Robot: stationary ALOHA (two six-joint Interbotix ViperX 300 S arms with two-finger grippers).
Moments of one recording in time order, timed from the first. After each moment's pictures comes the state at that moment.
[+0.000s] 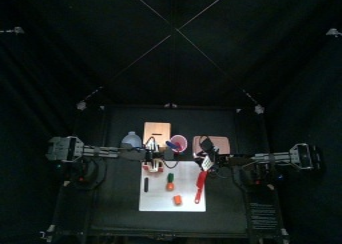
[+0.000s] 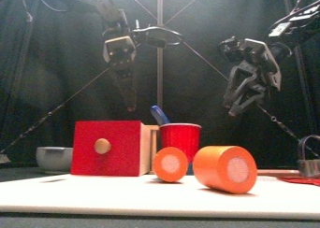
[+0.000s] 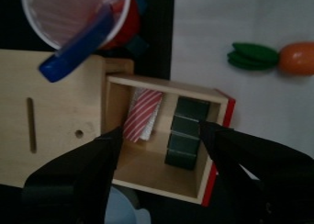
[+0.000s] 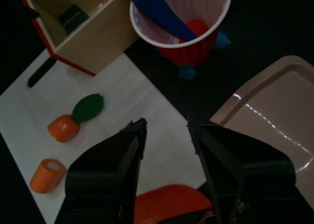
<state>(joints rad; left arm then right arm) 0.04 -0.02 0.33 0.26 0.88 -0.14 -0.08 -0.47 0.94 -0.66 0.34 1.25</state>
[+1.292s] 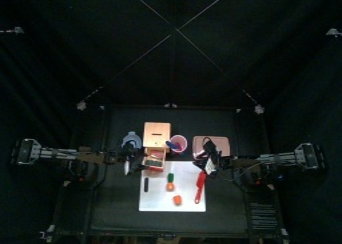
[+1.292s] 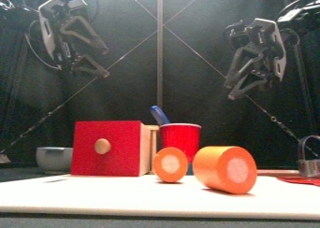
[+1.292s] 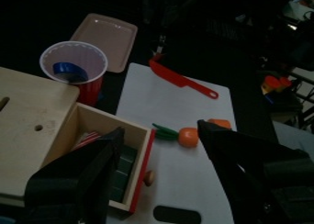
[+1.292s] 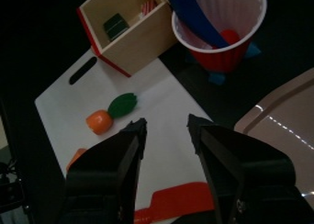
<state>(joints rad) 0.07 -0.58 1.01 0.52 -0.05 -0.74 0.00 -0.55 0.95 -0.65 0.30 1.26</state>
